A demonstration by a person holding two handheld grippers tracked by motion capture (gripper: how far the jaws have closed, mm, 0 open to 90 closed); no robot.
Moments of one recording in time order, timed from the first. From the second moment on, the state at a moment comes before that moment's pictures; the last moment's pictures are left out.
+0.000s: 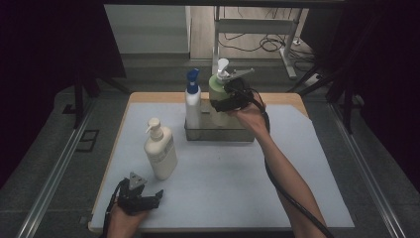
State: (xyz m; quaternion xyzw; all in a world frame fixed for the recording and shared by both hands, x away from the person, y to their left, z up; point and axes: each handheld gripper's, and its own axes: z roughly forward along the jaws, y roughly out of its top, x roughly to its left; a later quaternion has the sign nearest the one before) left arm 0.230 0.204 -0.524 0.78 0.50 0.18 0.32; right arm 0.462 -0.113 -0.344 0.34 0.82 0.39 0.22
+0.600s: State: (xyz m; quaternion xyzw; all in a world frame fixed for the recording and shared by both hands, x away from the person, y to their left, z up) left arm 0.230 0.204 -0.524 0.78 0.50 0.18 0.32; right arm 0.469 -0.112 -0.363 0.35 0.83 0.38 0.21
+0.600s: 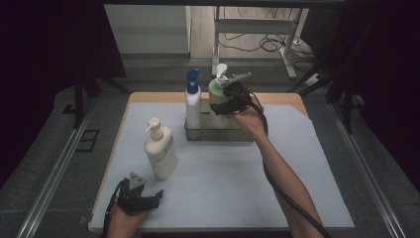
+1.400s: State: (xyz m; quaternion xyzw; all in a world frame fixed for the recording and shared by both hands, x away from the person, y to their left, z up) left arm 0.230 0.204 -0.524 0.78 0.50 0.18 0.32; right arm 0.475 -0.115 -0.391 0.36 0.83 0.37 0.19
